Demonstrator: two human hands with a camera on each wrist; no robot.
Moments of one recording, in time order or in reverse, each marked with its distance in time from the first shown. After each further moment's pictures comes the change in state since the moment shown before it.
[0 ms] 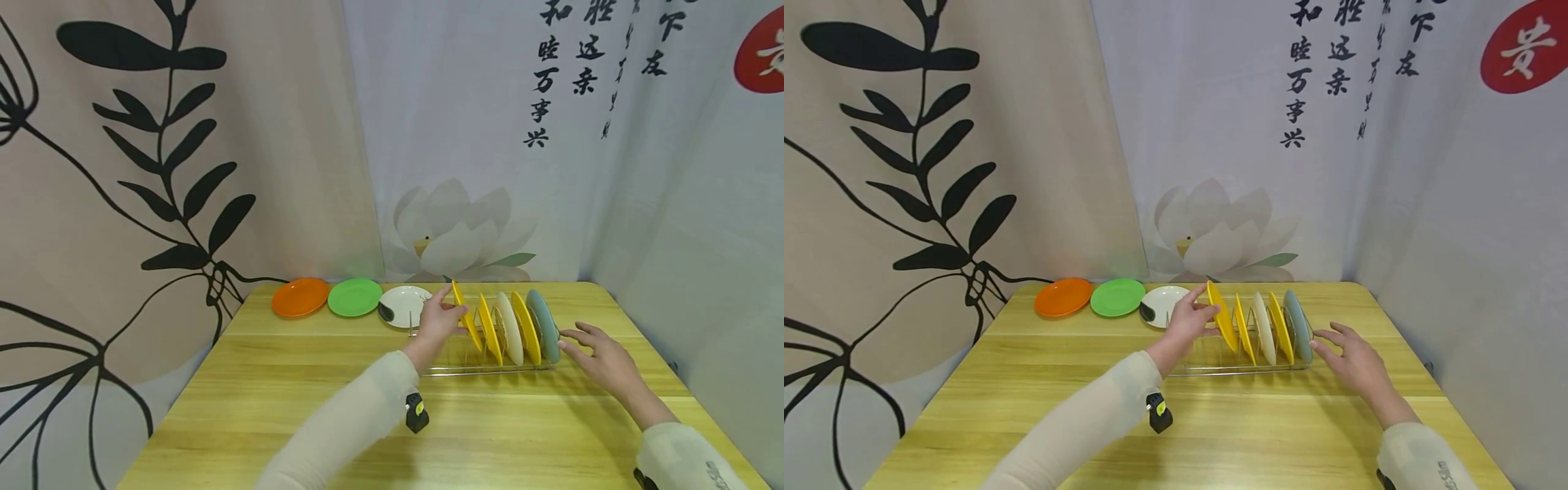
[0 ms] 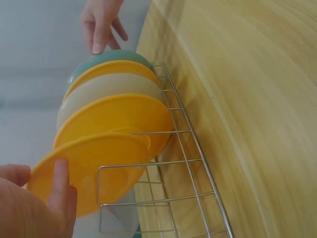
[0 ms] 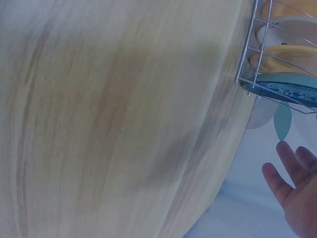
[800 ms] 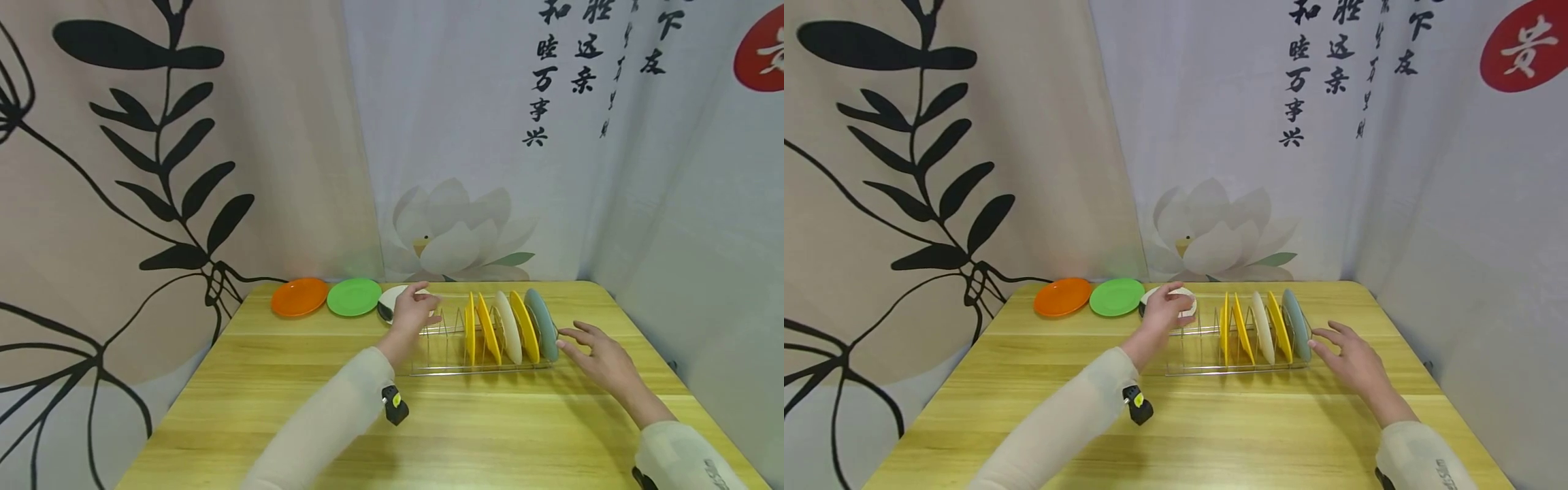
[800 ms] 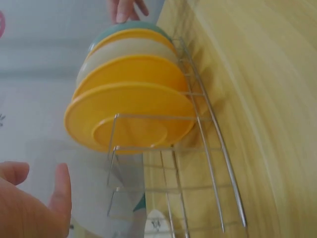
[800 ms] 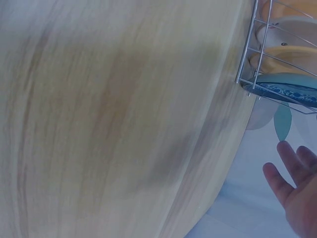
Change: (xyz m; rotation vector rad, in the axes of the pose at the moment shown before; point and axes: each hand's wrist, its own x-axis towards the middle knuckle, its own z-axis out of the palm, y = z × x) left_hand 0.006 0.009 -0.041 -0.093 0.062 0.012; right_hand -0.001 -0.001 0.000 -0.001 0.003 -0.002
